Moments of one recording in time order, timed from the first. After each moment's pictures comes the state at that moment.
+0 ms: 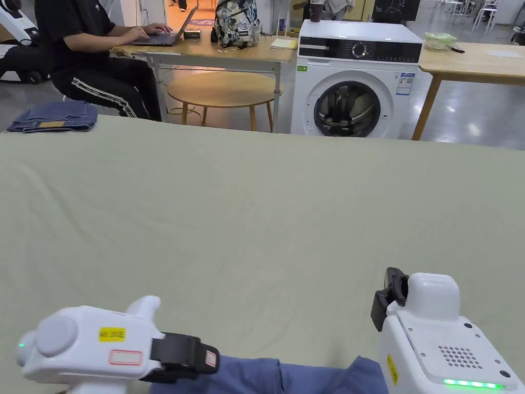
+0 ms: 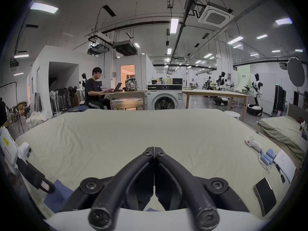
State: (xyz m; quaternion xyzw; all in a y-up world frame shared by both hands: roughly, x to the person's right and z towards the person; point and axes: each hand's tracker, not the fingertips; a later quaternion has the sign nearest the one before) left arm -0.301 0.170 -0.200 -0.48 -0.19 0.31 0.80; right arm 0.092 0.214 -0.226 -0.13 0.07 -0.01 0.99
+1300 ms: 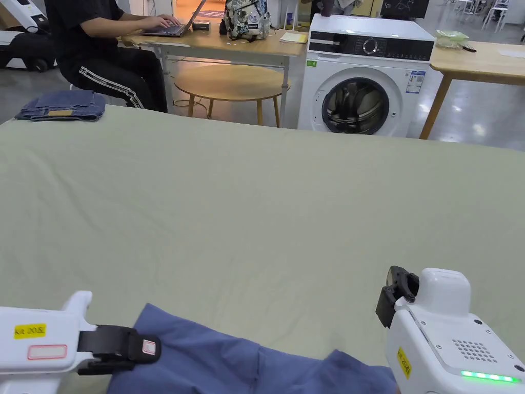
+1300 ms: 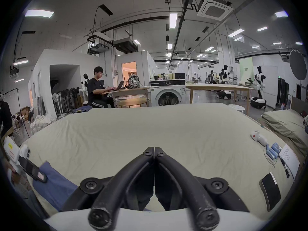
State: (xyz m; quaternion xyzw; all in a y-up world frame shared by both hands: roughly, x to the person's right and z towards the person) left arm -0.415 0.152 -0.178 -0.44 -0.18 0.38 0.79; right arm 0.084 0.220 -0.229 -0.15 0.09 -0.03 0.98
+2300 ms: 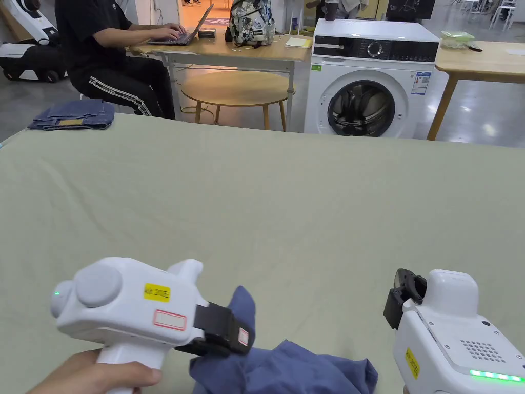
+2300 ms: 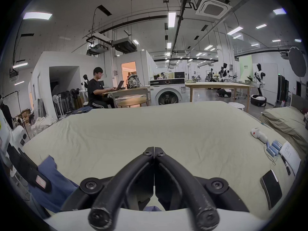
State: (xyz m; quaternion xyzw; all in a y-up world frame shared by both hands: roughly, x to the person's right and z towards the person) left arm -0.238 0.236 -0.211 -0.50 -0.20 0.27 0.80; right arm 0.092 0.217 -0.226 -0.16 0.09 -0.04 0.98
